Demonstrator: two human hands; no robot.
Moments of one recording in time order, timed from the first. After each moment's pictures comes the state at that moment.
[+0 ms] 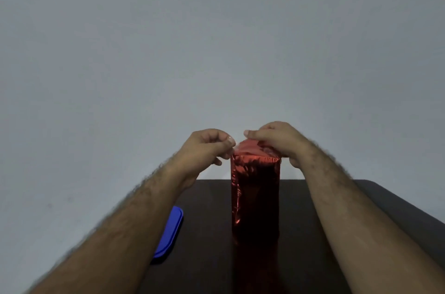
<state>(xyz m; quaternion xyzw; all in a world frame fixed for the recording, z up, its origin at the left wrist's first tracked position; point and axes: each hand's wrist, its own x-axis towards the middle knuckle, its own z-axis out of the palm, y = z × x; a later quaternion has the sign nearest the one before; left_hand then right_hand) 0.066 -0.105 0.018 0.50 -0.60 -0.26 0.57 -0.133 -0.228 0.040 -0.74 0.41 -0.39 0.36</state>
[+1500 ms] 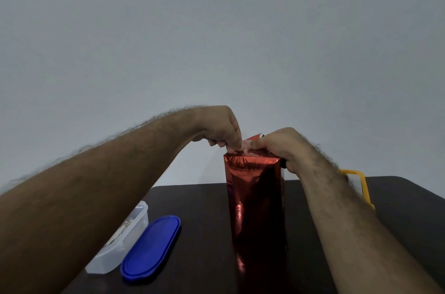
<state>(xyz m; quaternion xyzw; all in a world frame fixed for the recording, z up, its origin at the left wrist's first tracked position) 0.043 -0.189 0.099 0.70 -0.68 -0.12 0.16 -0.126 -0.269 0.013 -0.62 0.43 -0.44 0.48</state>
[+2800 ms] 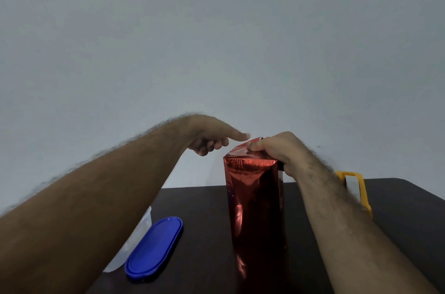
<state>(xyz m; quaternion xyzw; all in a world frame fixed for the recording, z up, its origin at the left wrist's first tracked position) 0.050 -0.196 0.092 0.79 -0.53 -0.24 0.20 -0.127 -0.276 0.008 -0.61 0.43 -0.43 0.49</state>
